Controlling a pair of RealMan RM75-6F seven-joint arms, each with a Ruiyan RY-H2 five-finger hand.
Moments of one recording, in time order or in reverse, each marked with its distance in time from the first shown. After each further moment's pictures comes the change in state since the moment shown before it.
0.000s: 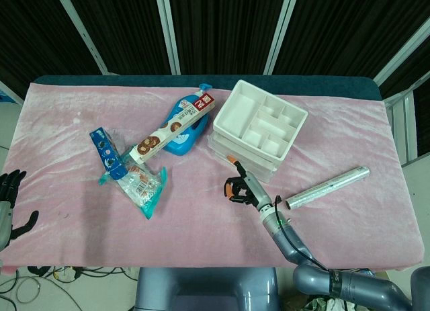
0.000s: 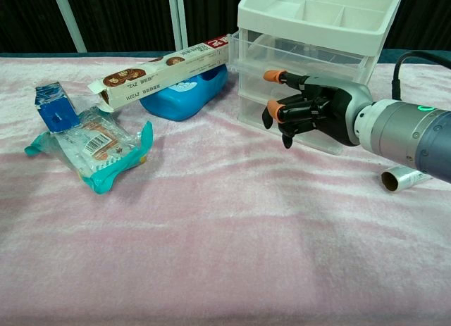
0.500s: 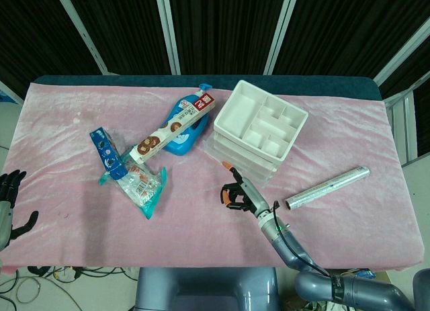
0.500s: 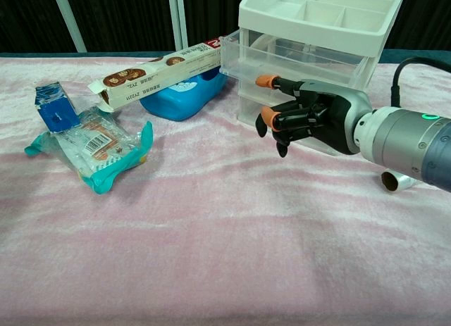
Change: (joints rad) left arm -0.001 0.002 0.000 -0.001 -0.004 -0.004 0.004; right arm -0.018 0.013 -0.029 -0.049 -0.046 0.006 0.020
